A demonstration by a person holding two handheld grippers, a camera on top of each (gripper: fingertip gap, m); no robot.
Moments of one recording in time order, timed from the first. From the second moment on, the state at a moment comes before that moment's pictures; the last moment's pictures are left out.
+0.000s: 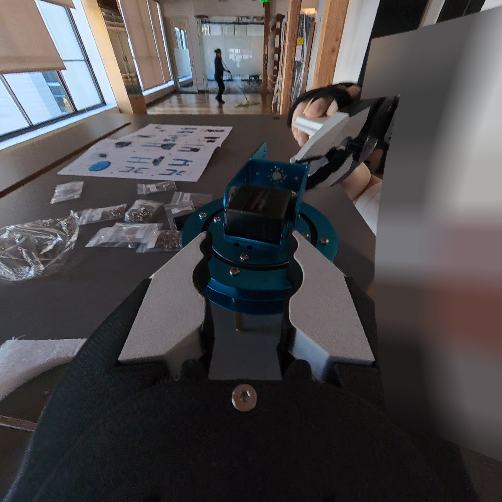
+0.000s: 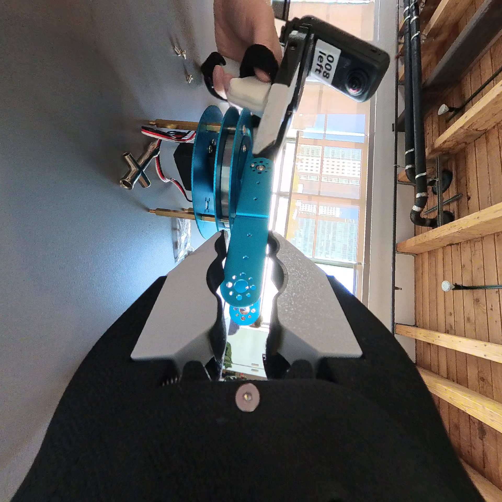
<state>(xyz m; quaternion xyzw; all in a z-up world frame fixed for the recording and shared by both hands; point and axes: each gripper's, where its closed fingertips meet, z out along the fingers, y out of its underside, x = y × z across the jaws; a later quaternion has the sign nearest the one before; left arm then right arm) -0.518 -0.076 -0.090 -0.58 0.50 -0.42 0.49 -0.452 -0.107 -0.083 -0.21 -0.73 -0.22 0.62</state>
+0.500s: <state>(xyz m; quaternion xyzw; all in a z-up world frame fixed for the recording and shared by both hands) -0.514 -0.081 -0.091 -0.61 0.48 -0.40 0.48 -0.453 -0.107 -0.082 -0.23 -0.72 -0.23 0.62</state>
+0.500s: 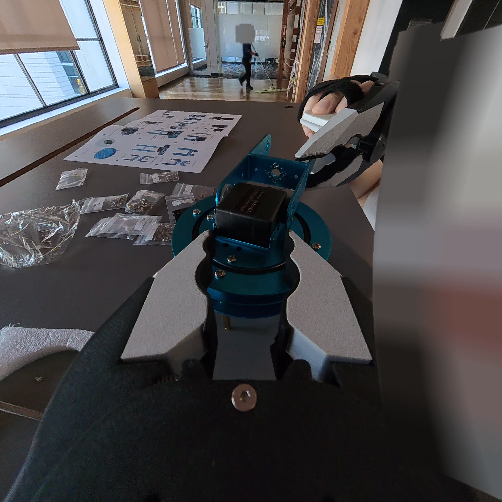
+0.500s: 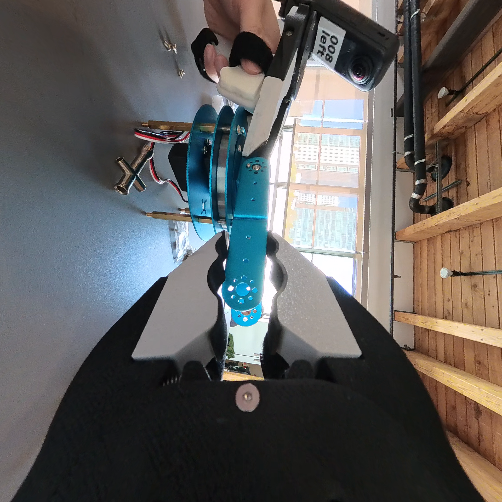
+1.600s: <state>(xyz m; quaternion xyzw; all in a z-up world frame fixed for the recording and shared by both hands) -0.512 -0.082 -0.091 -0.60 0.49 -0.39 0.50 -0.455 -0.105 -0.081 -0.19 -0.71 -0.27 0.62</state>
